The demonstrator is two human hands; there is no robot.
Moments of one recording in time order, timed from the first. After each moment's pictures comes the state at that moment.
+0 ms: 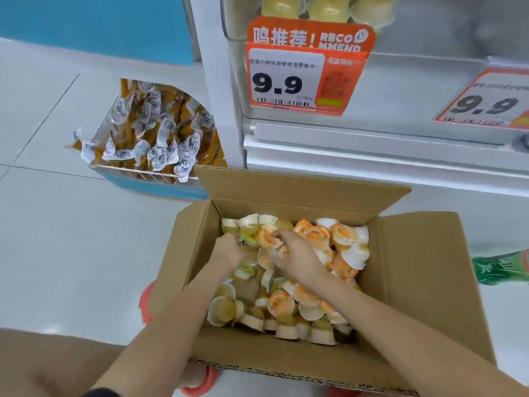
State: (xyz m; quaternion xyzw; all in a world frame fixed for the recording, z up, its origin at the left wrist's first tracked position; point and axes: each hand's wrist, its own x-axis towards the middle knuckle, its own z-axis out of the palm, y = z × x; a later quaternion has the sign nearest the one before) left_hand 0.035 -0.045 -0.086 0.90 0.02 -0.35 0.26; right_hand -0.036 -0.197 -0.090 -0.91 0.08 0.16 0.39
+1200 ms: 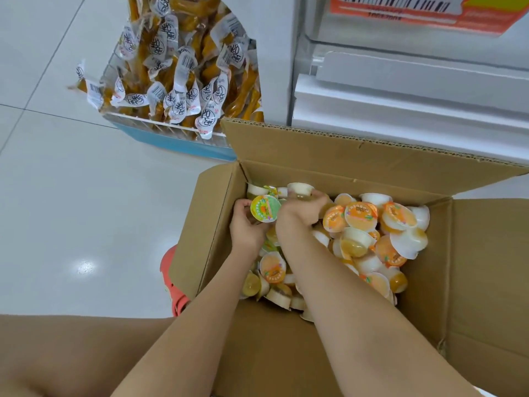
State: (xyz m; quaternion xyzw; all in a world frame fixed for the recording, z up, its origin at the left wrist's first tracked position) left_hand 0.023 -0.029 -0.143 0.74 0.20 -0.17 0.61; right_hand 0.053 -0.110 -0.137 -0.48 0.63 -0.08 0.61
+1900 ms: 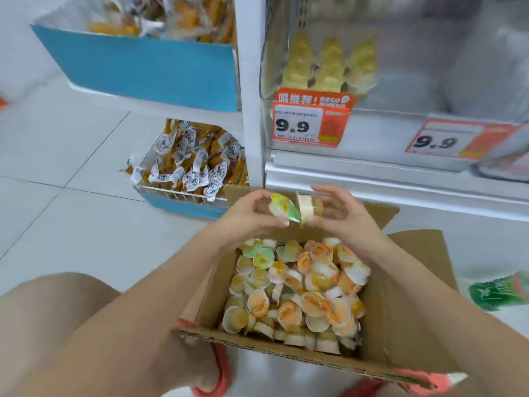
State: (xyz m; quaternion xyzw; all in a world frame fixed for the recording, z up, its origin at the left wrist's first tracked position) left_hand 0.032 -0.046 0.076 0.72 -0.07 -0.33 0.61; right_hand -0.046 -0.239 0.073 -0.73 0.07 0.01 0.68
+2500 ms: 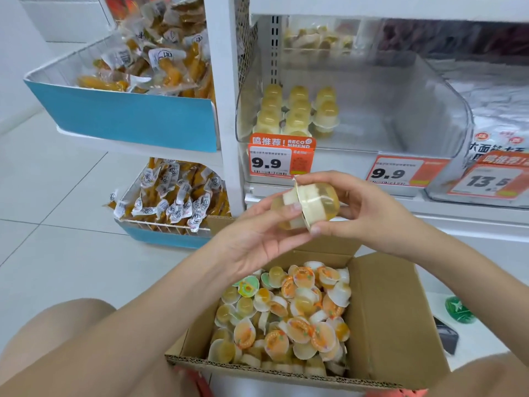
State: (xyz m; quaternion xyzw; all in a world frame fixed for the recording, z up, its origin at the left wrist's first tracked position) left_hand -0.011 -0.083 0.176 0.37 -0.04 -0.46 0.80; right_hand -0.069 -0.260 0.201 -0.81 -0.08 0.01 0.58
